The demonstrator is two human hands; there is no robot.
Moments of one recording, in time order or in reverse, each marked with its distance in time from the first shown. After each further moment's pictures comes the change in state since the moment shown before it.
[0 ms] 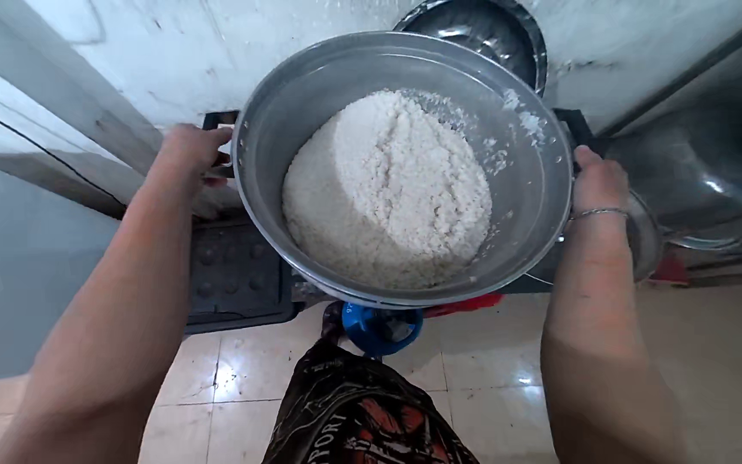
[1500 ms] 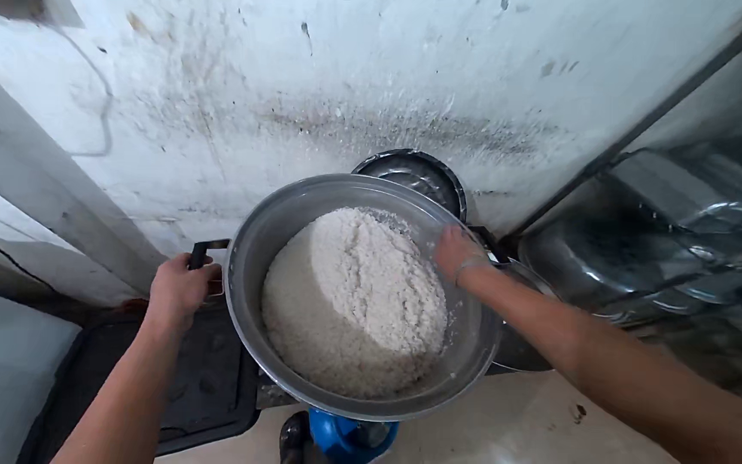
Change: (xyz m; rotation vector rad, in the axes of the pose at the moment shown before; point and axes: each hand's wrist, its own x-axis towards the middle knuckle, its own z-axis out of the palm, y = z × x) left_hand -0.018 -0.030 0.007 -0.199 0.027 0.107; right_hand 0.025 -0.069 0.078 -1.440 -0.435 -0.694
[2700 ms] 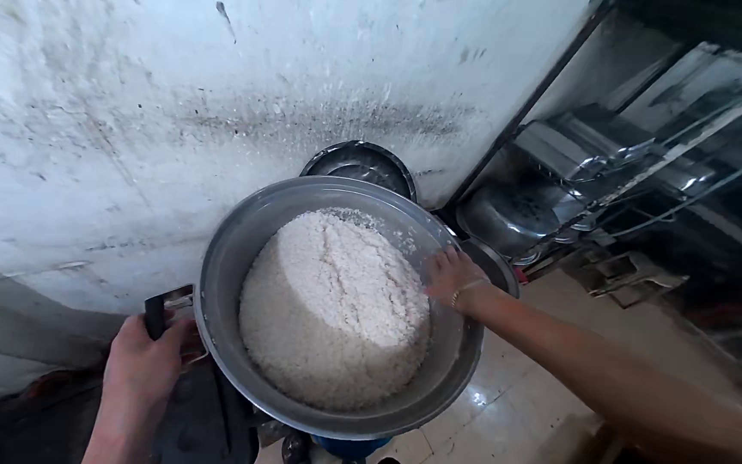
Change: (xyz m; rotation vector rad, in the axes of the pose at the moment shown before) left_hand 0.004 -0.003 -0.012 -0.045 -0.173 0.050; right_hand -0.086 -0.022 0.000 0.037 -0.188 0.126
